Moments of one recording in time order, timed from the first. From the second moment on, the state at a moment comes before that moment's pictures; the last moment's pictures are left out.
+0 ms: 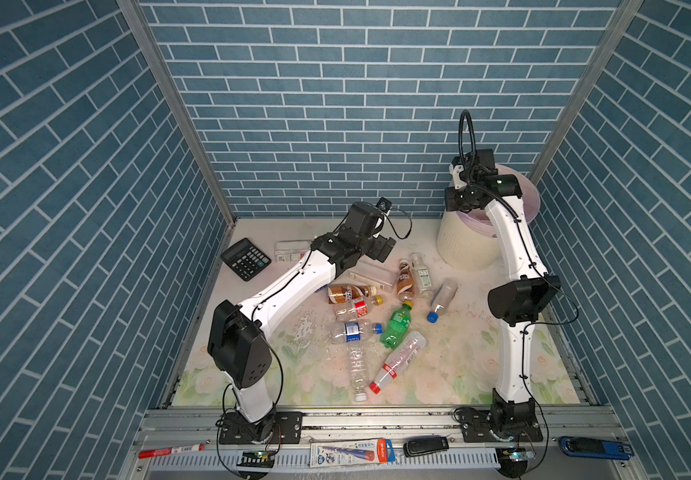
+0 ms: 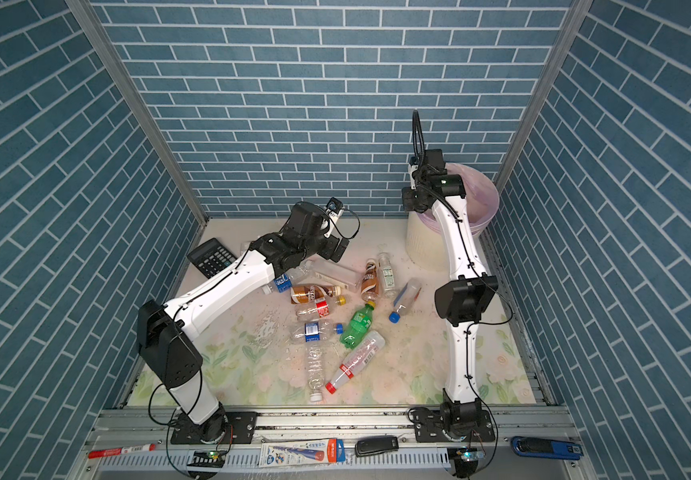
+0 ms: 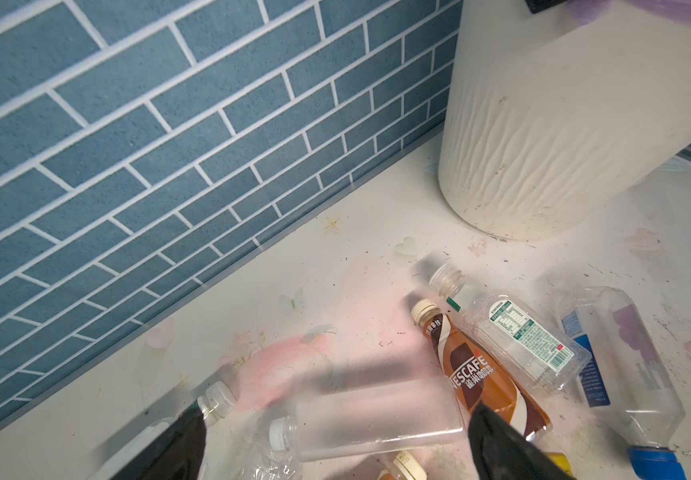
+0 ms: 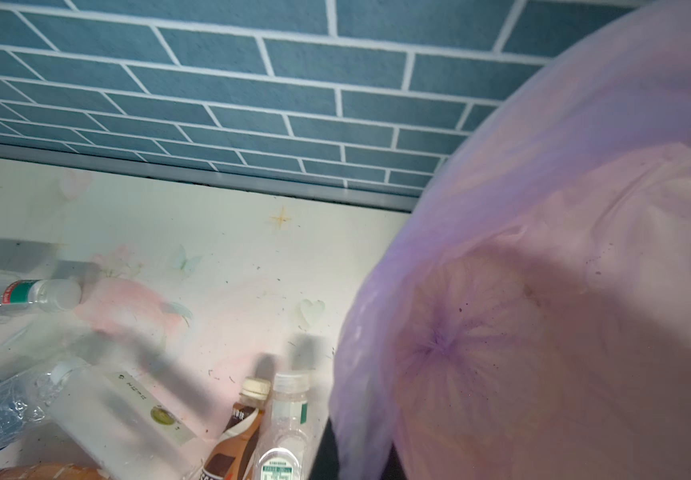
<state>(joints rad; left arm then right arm) -0.67 1.74 1.65 -0.48 -0.20 0.09 0.22 2.25 2.64 -1.15 -0.05 -0.01</state>
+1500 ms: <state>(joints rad) -0.65 1.65 1.53 -0.49 -0.22 0.04 0.56 2.39 2.74 -0.85 -0.25 0.00</state>
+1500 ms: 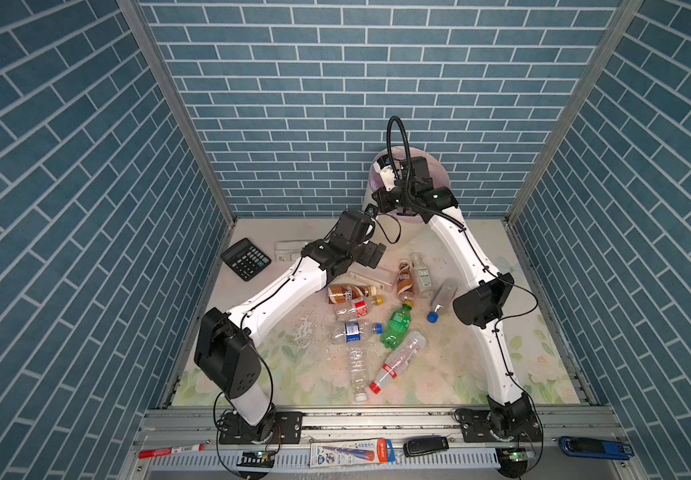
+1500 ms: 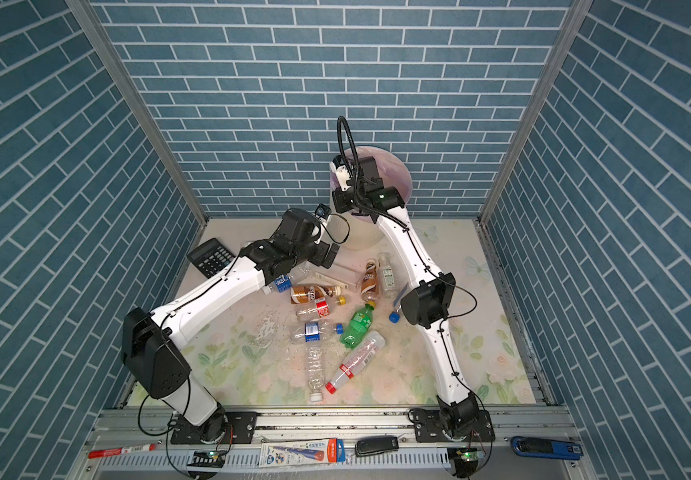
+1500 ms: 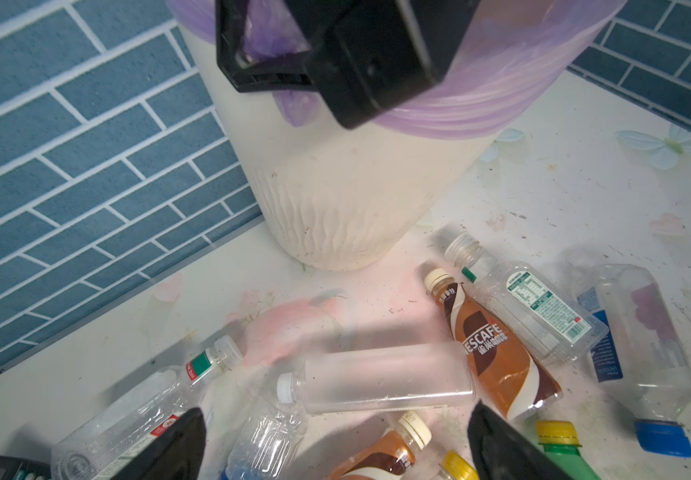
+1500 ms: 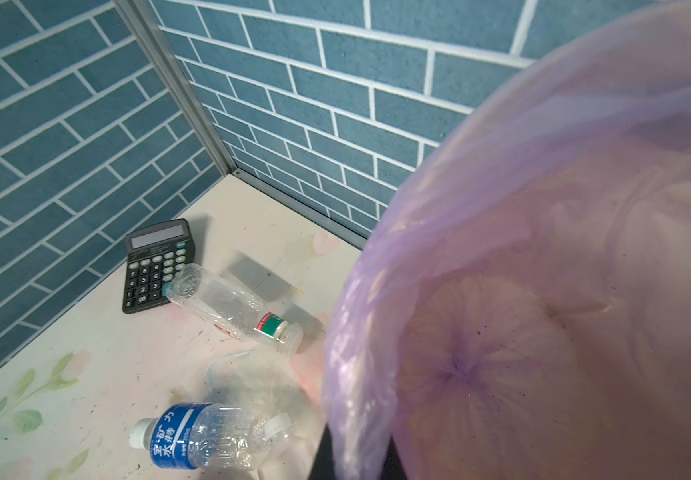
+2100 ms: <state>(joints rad) -0.59 1.53 1.43 -0.47 -0.22 -0.01 0.63 2.39 2.74 -0.89 -0.20 -0.05</state>
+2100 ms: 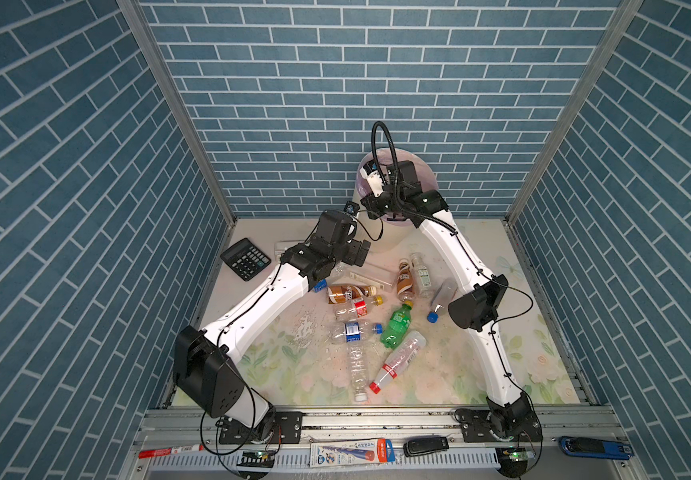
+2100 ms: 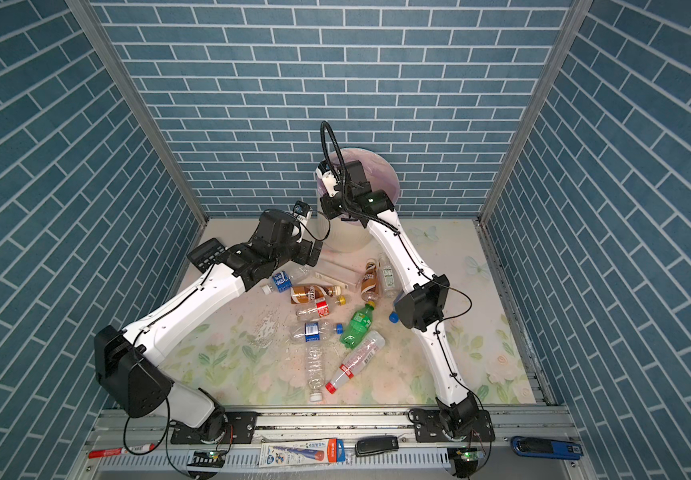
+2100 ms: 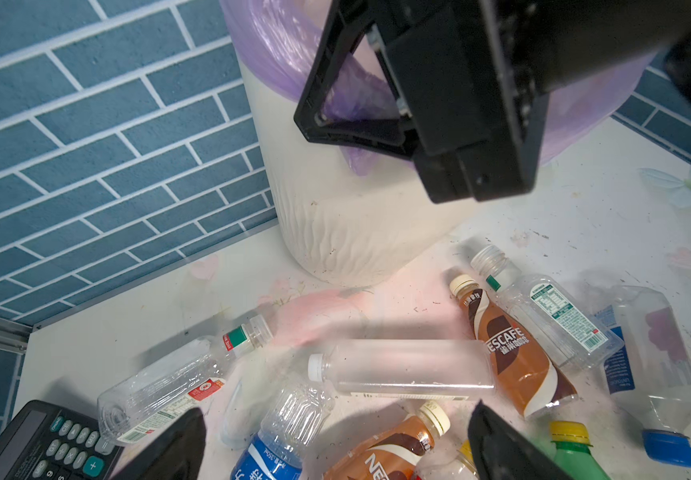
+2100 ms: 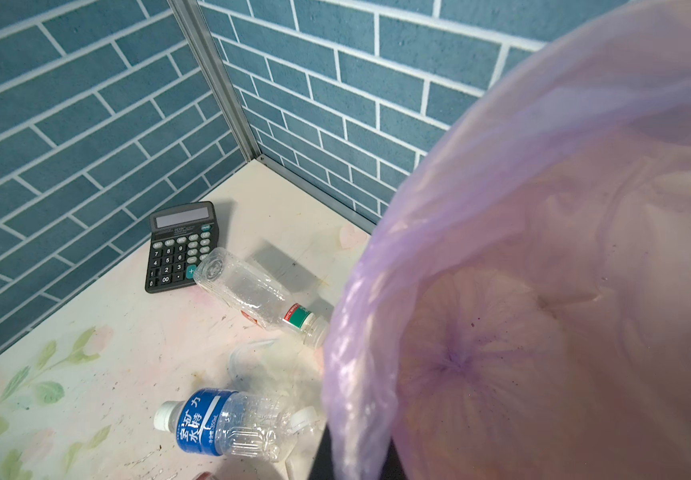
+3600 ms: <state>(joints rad) -0.45 1.43 1.34 -0.49 -0.15 -0.20 0.68 2.35 2.74 -1.06 -0.16 -0.02</state>
